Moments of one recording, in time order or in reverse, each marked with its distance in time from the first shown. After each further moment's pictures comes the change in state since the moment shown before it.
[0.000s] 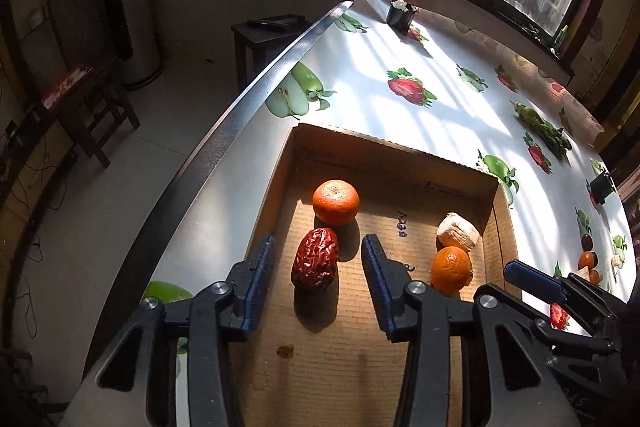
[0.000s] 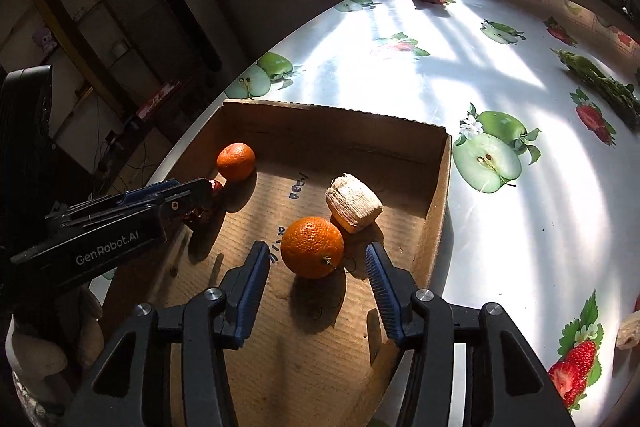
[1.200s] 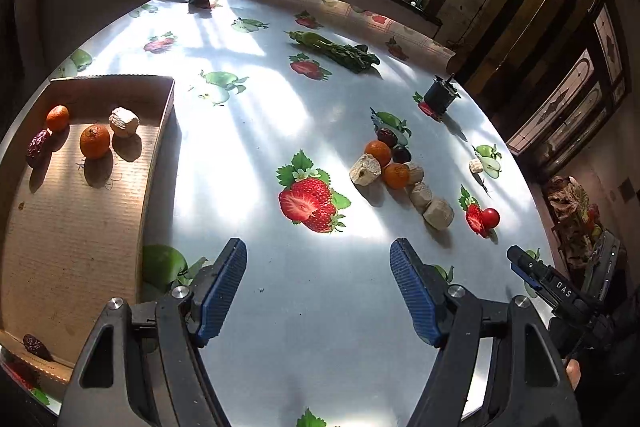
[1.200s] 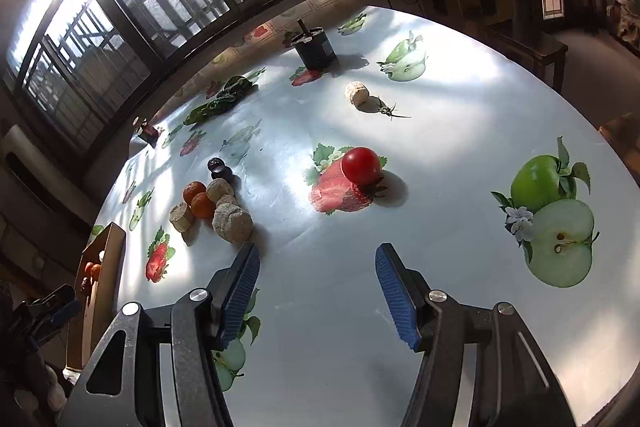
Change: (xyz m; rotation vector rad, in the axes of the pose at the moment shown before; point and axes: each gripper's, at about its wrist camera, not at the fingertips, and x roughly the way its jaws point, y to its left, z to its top) left arm -0.059 -0.228 -0.125 0.189 0.061 -0.359; right arm -0.269 -0.282 -0.241 0.631 -0.336 -0.314
